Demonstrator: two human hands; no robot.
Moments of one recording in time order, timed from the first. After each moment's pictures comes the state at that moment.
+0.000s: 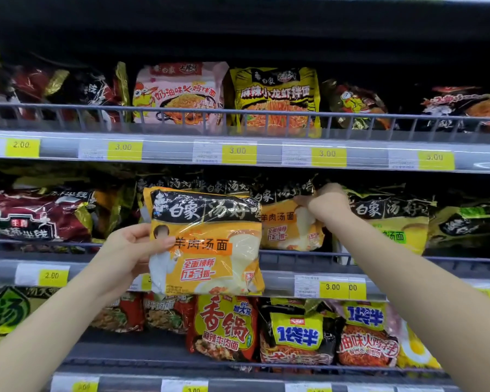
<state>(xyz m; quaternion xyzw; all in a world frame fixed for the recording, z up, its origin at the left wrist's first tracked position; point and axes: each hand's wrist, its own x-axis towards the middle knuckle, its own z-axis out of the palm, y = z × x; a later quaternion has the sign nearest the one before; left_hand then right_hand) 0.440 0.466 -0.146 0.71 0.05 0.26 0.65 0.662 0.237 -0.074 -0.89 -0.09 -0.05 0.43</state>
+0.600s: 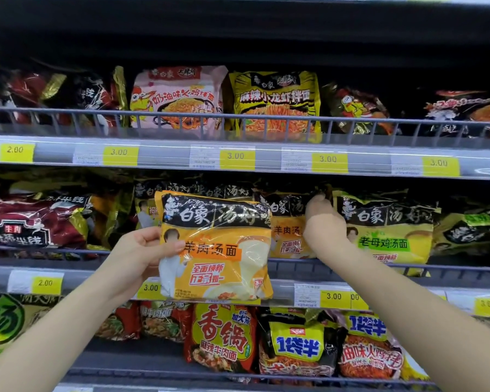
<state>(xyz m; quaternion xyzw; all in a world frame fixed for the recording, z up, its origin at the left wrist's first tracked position) 0.456 0.454 -0.142 0.71 0.07 0.26 0.65 0.670 0.249 -0.103 -0.97 -0.13 -0.16 0.12</state>
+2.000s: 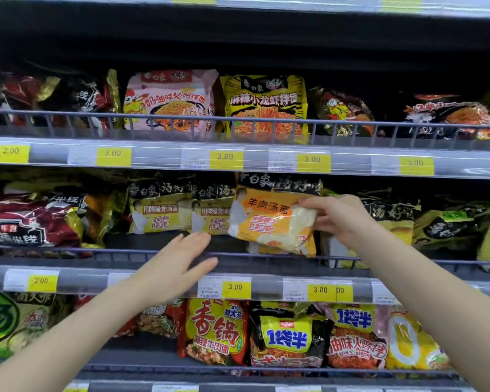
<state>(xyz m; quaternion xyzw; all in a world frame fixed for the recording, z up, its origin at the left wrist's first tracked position) 0.483 0.426 -0.159 0.98 0.00 0.19 0.10 0.643 0.187 -0.083 -0.70 -0.16 0.06 0.70</state>
